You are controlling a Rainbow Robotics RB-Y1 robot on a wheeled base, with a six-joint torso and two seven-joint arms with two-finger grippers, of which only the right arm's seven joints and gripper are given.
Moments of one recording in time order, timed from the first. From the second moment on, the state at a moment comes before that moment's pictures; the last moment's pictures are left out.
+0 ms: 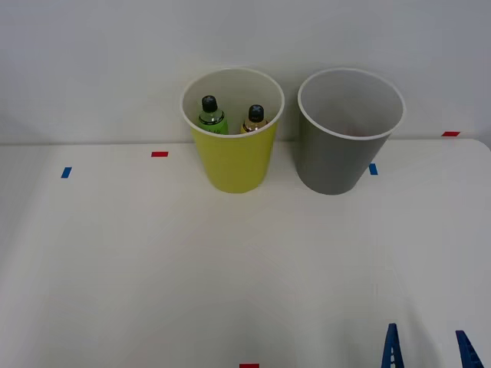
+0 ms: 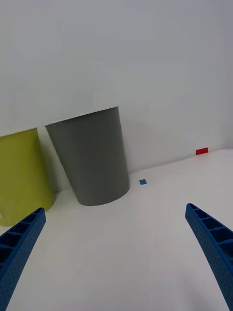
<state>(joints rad) 0.89 -0.05 0.19 -1.65 -0.01 -1.09 1.30</state>
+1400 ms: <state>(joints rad) 0.82 -0.03 0.01 -1.69 0.42 -1.08 1.32</state>
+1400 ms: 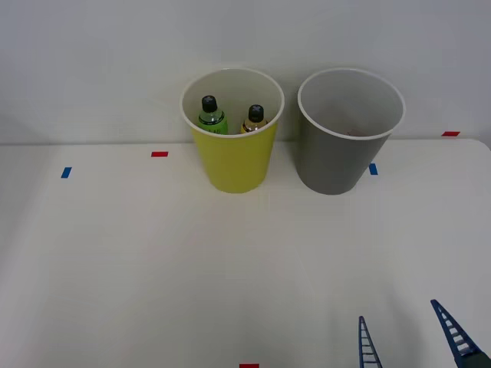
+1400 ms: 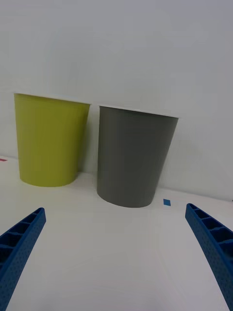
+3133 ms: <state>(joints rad) 0.81 -0.06 0.00 -1.69 0.42 -1.08 1.31</state>
